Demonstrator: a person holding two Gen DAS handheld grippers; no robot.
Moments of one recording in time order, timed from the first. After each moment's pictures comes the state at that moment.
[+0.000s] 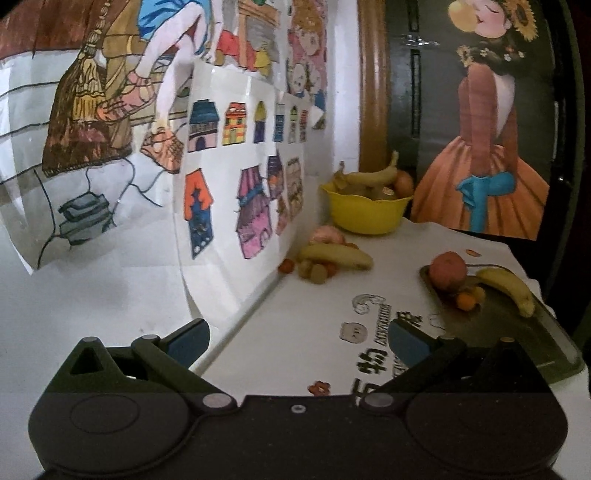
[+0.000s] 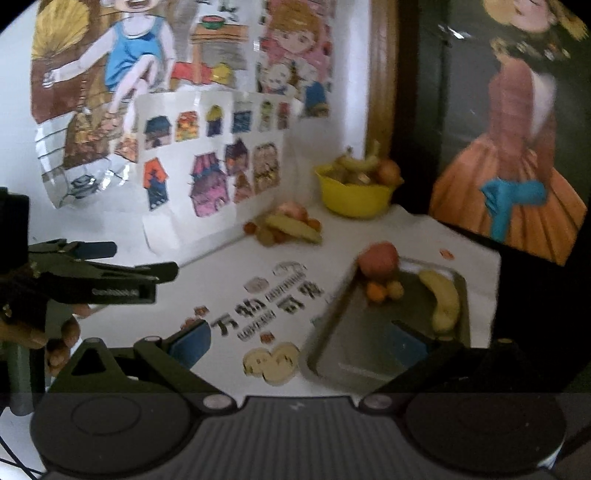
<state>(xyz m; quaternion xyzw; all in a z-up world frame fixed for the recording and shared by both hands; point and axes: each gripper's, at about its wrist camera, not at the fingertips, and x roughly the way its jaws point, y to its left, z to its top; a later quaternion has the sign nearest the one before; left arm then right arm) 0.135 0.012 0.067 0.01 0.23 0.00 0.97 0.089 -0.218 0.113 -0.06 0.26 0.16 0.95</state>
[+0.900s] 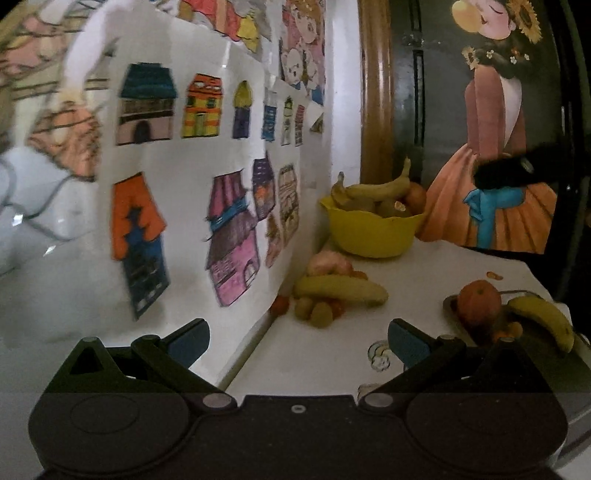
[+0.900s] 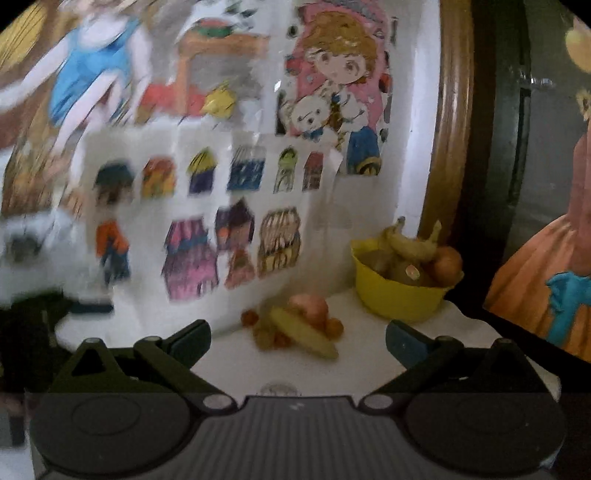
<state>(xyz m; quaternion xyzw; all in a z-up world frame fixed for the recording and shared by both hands) 0.245 0.017 0.044 0.01 0.20 -0.03 0.98 0.289 -0.204 0.138 -0.06 0.18 0.26 0.95</state>
